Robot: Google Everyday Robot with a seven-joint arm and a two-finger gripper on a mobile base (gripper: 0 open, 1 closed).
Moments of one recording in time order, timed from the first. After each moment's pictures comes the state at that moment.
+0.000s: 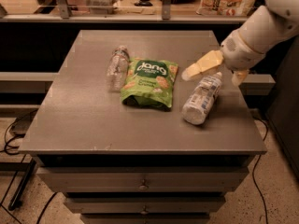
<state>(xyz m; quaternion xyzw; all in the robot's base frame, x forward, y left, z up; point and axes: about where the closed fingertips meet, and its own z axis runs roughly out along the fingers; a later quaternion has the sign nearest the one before) 0.583 -0.168 0.875 -0.13 0.97 0.19 0.12</state>
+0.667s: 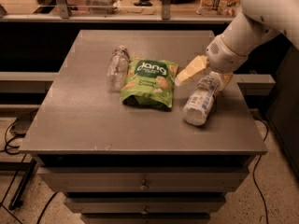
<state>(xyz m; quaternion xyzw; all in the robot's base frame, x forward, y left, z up) 0.598 -0.145 0.850 -0.12 0.97 0.19 0.09</state>
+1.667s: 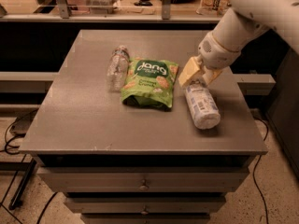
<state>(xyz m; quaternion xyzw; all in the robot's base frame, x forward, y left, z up) 0.601 -0.128 0.862 -0.17 0.96 0.16 0.11</state>
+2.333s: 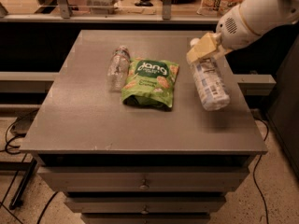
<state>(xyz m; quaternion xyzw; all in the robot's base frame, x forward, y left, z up) 0.614 -0.132 0.934 -0.25 0.91 0.21 0.25</state>
